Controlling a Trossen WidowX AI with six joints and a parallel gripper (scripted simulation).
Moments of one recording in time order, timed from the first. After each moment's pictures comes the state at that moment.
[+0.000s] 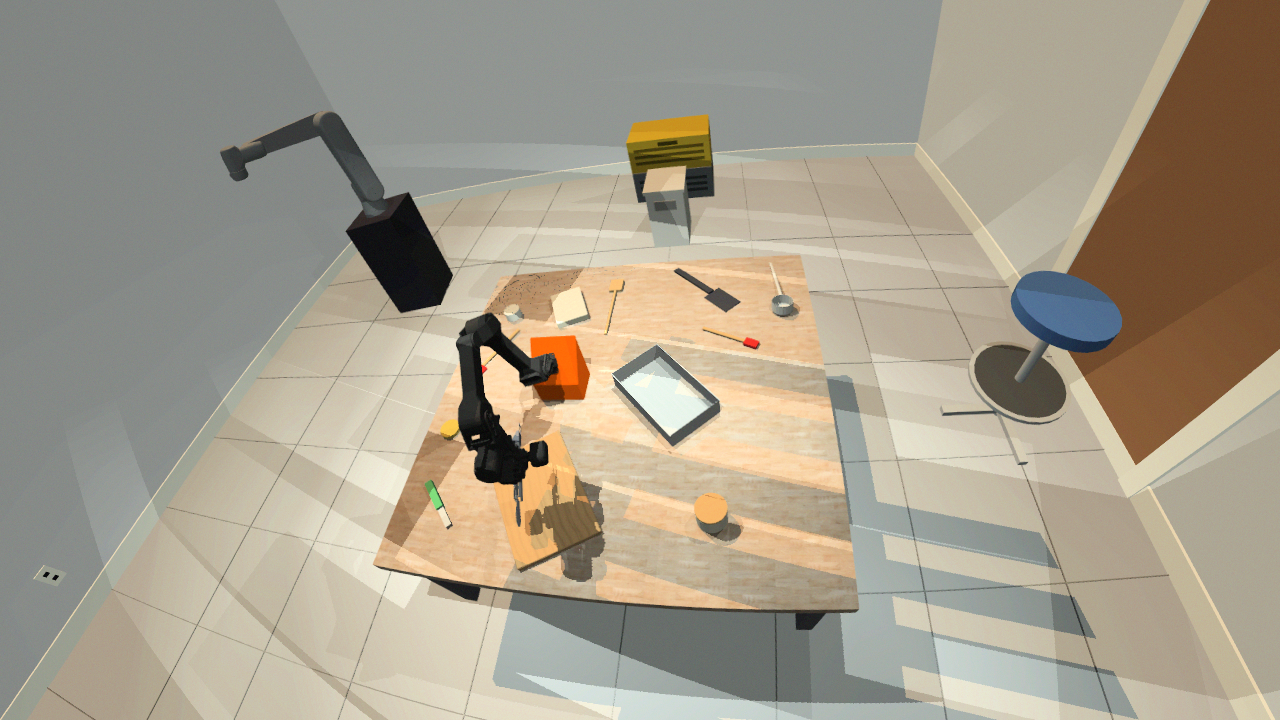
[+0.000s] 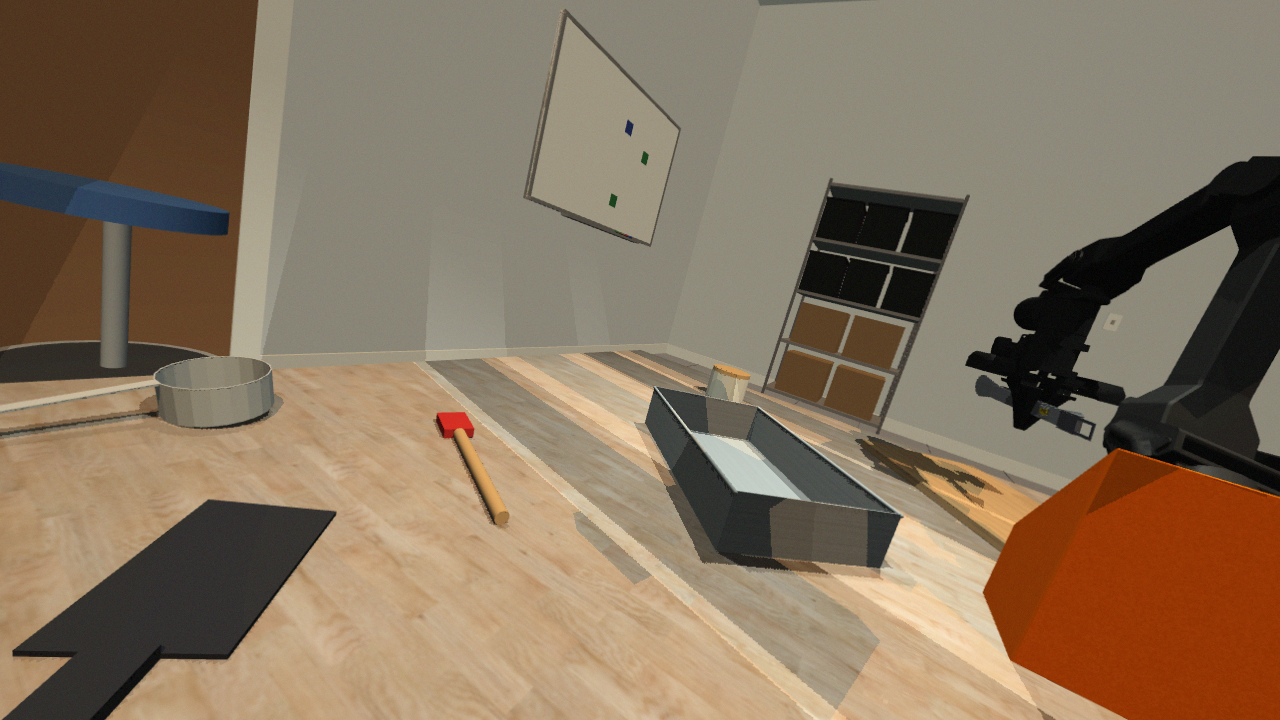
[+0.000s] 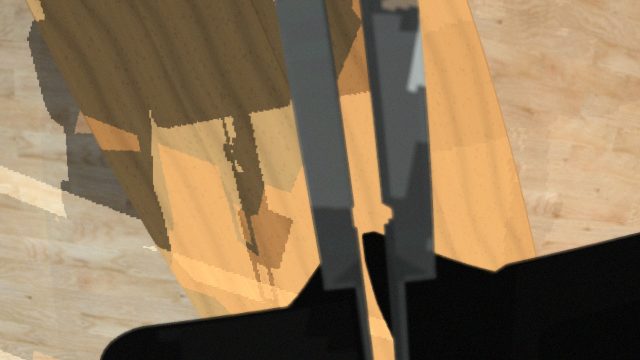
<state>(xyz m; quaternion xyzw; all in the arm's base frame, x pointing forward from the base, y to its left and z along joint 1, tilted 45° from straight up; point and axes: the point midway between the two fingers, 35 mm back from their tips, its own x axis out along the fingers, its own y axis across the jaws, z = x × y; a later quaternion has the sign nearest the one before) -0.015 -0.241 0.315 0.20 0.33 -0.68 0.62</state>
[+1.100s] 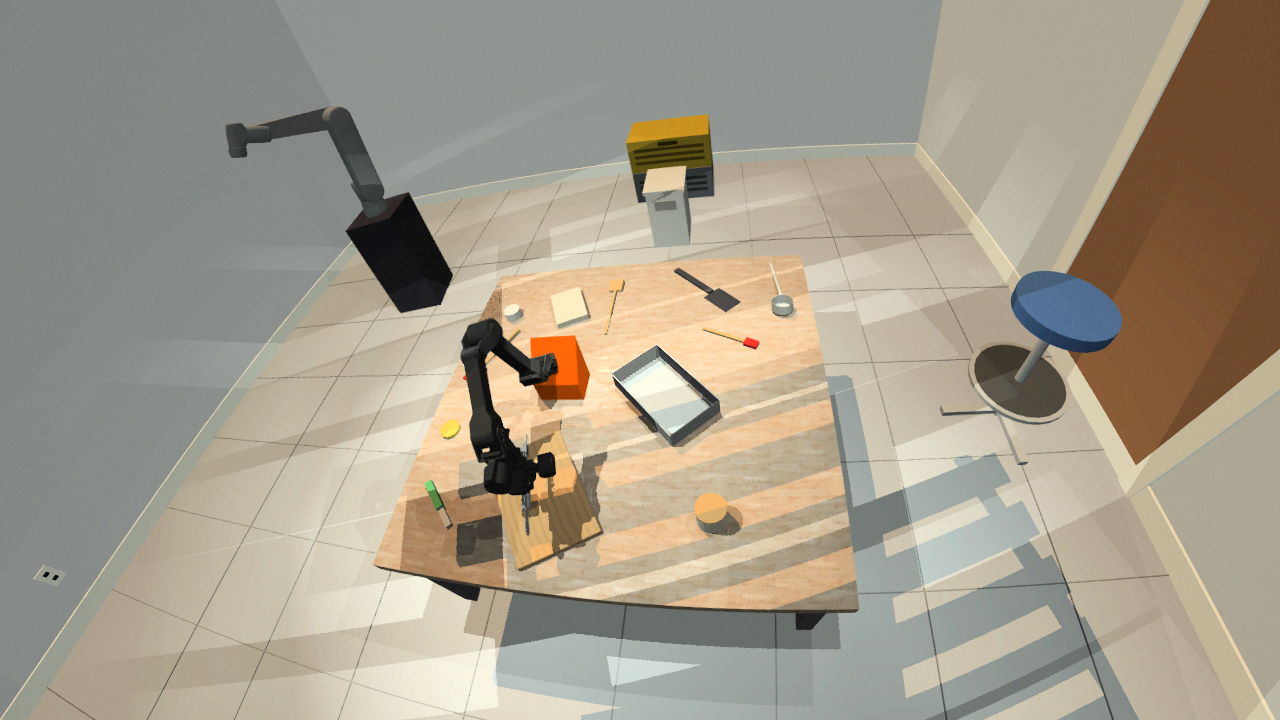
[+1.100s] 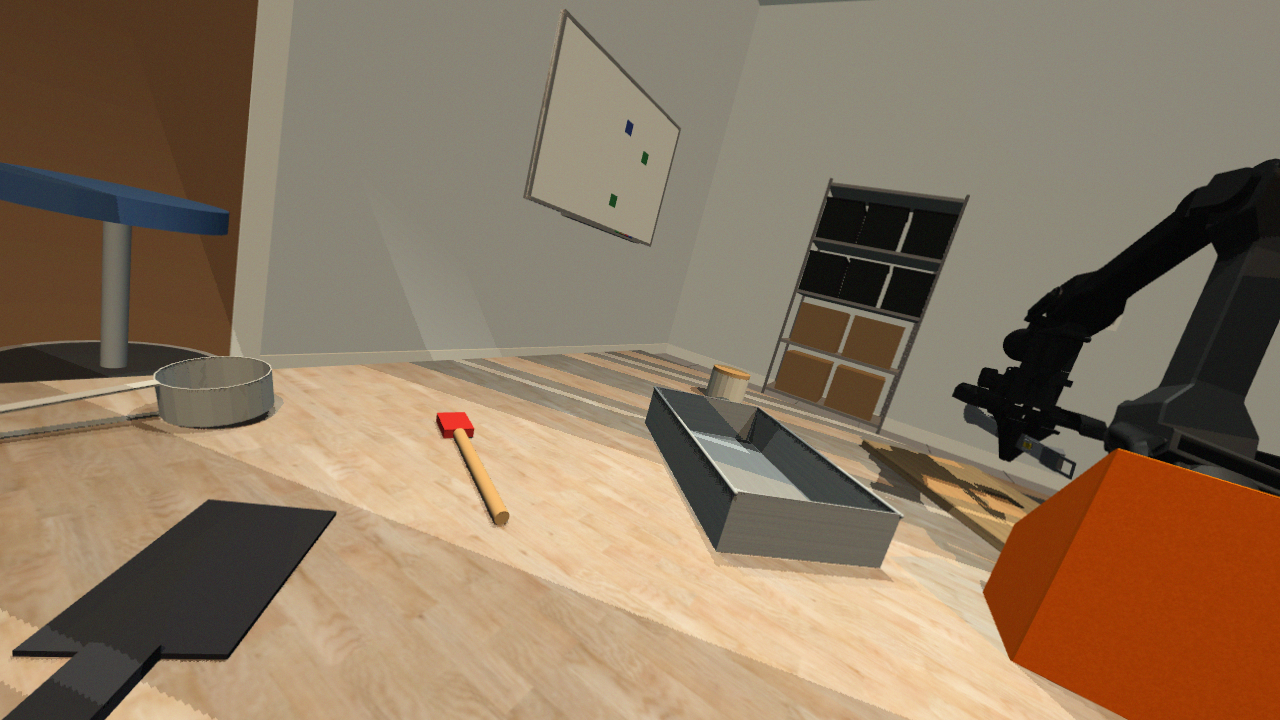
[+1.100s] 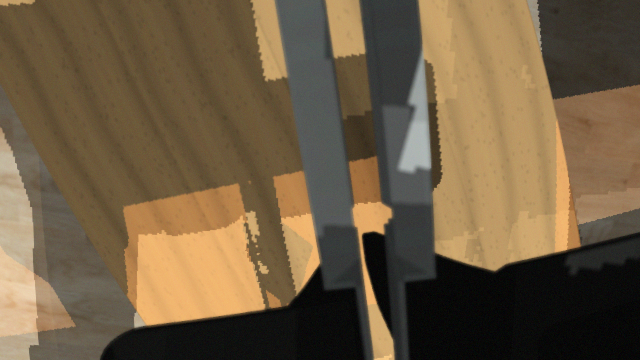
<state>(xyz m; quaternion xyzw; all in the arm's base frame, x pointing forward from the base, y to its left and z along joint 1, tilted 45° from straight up) -0.022 -0.280 0.279 0.20 0.33 -0.68 0.62</state>
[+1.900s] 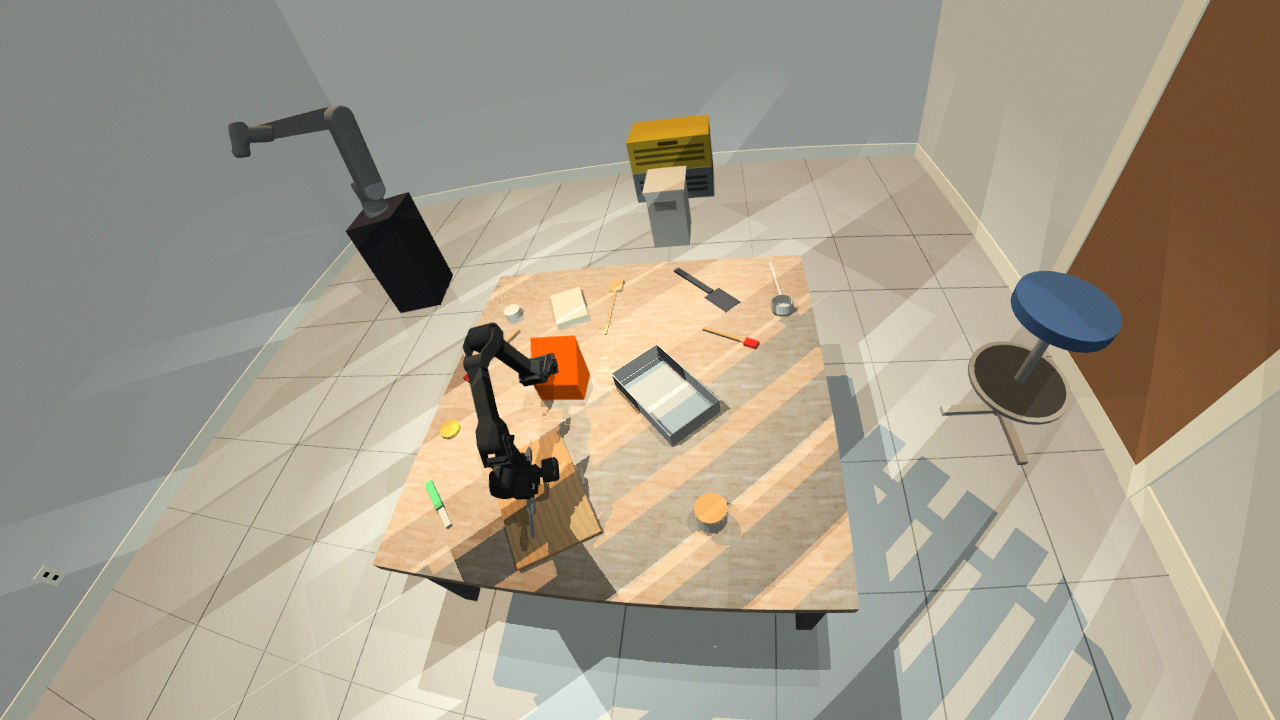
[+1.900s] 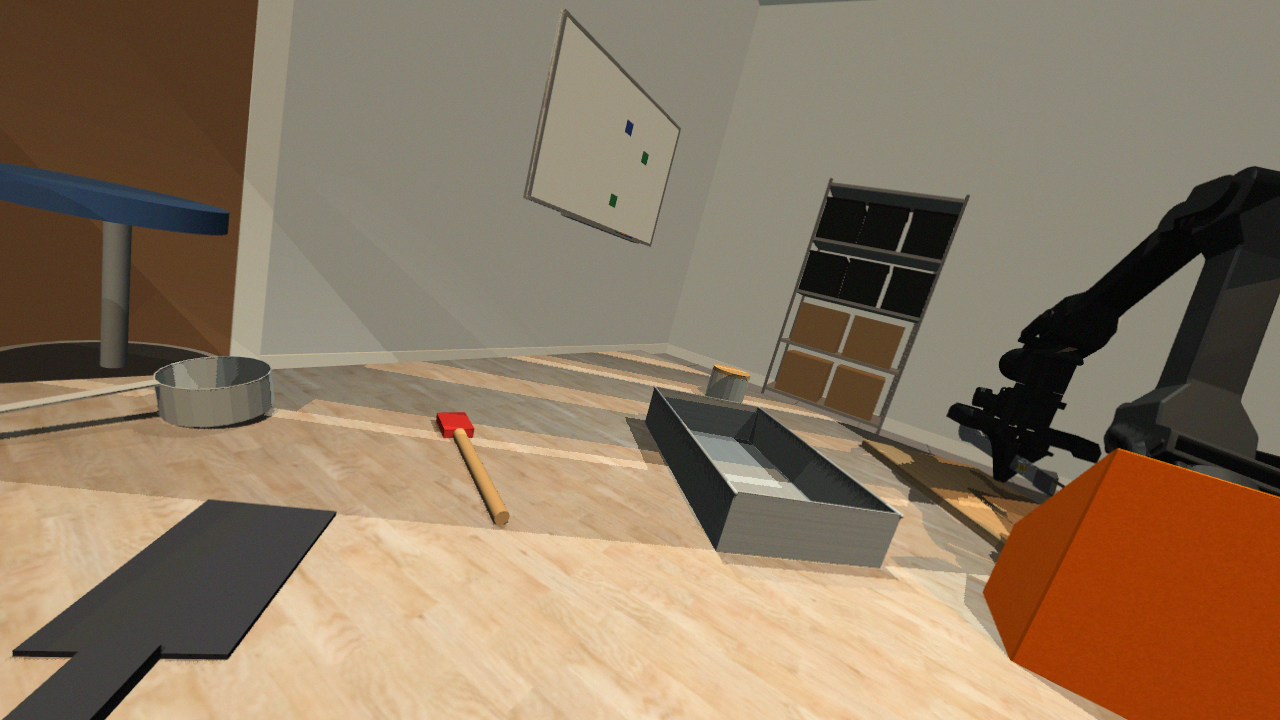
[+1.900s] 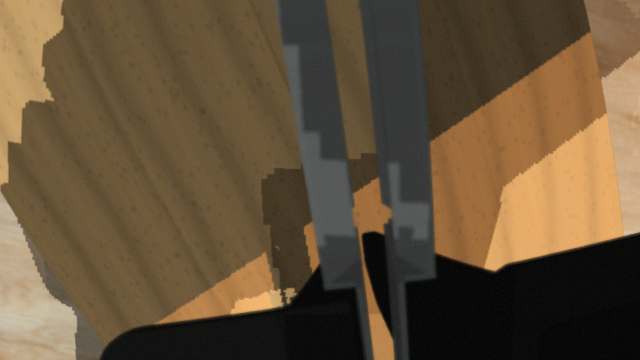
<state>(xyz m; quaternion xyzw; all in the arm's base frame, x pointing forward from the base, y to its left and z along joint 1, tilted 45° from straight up) -0.029 -0.300 0.252 0.20 0.33 -0.68 0.62</state>
